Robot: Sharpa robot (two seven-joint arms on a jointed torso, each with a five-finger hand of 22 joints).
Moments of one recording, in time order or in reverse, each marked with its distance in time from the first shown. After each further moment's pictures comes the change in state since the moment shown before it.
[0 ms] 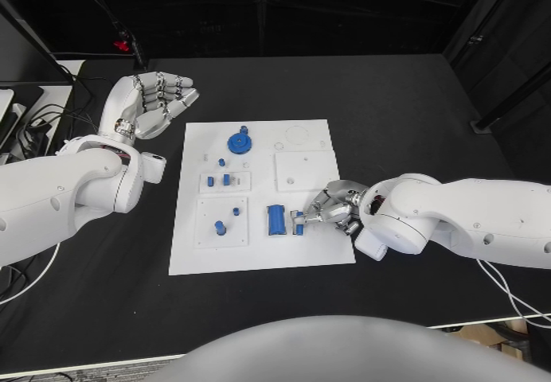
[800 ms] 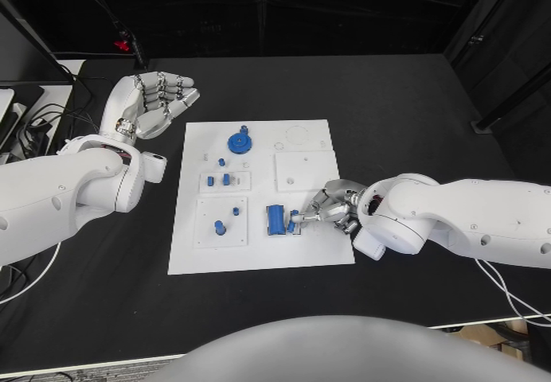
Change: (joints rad) left arm 0.000 0.002 0.000 -0.002 0.000 0.001 0.000; left_hand 0.000 0.000 0.000 0.000 0.000 0.000 0.000 0.000 0.000 0.000 0.000 0.000 0.000 0.000 0.000 0.000 0.000 0.000 0.000 0.000 0.000 0.000; right arm 0.000 0.011 0.000 -0.005 -0.026 -0.002 -0.007; right_hand -0.033 -0.007 -0.072 0.047 -0.032 0.015 -0.007 0.040 0.032 0.000 -0.007 0.000 0.000 0.000 -0.008 0.000 0.000 0.000 0.000 0.000 0.000 0.000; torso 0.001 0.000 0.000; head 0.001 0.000
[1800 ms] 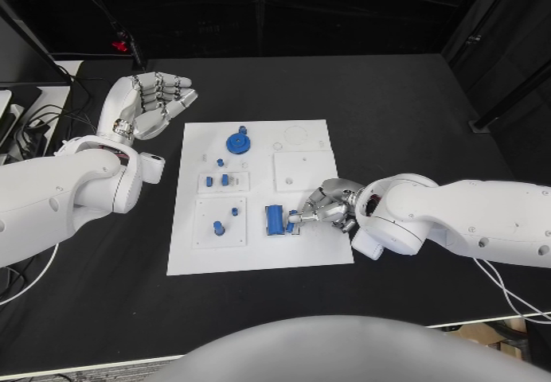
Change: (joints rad) left arm 0.000 0.000 0.000 -0.002 0.000 0.003 -0.001; left_hand 0.000 0.000 -0.003 -0.003 0.000 -0.004 0.004 0.000 0.000 0.000 0.000 0.004 0.000 0.000 0.000 0.004 -0.001 0.000 0.000 0.000 0.000 -0.001; right arm 0.000 0.001 0.000 0.010 -0.048 -0.001 0.004; right_hand -0.015 0.031 -0.101 0.014 0.068 -0.062 -0.008 0.131 0.115 0.000 -0.007 0.000 0.000 0.003 -0.011 0.000 0.000 0.000 0.000 -0.014 0.000 0.000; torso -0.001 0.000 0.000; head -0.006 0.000
